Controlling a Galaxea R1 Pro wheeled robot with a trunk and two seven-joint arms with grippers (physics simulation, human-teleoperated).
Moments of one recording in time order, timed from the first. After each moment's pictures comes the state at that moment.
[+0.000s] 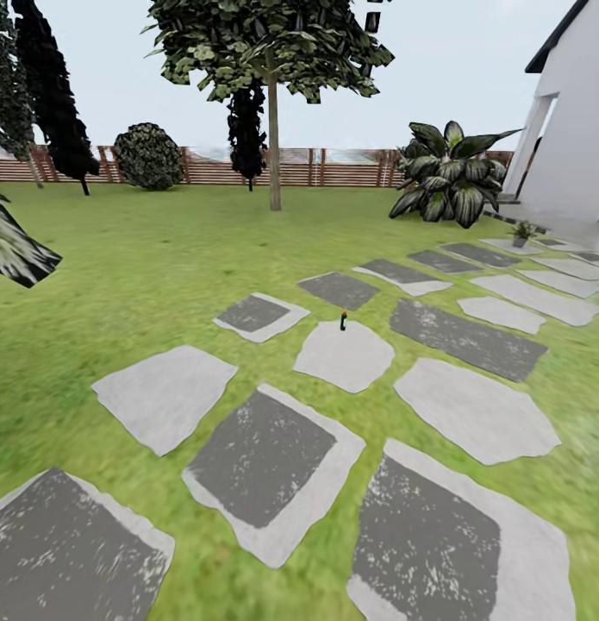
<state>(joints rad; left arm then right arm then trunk) -0.16 0.07 0.02 -0.20 0.00 -0.45 0.00 -0.04 -0.06 0.00 -0.47 0.01 -0.41 0.00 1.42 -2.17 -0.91</state>
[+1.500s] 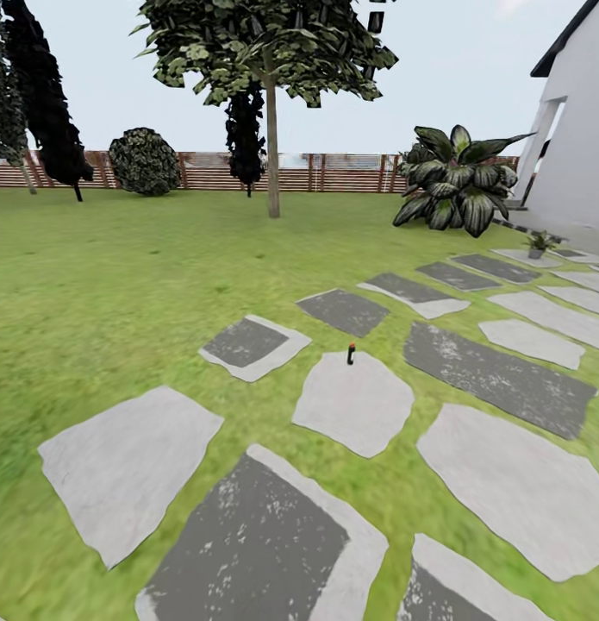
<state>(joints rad) -0.16 0.06 0.02 -0.20 0.00 -0.45 0.00 -0.04 -0.06 0.00 -0.47 0.00 -0.41 0.00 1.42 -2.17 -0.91</state>
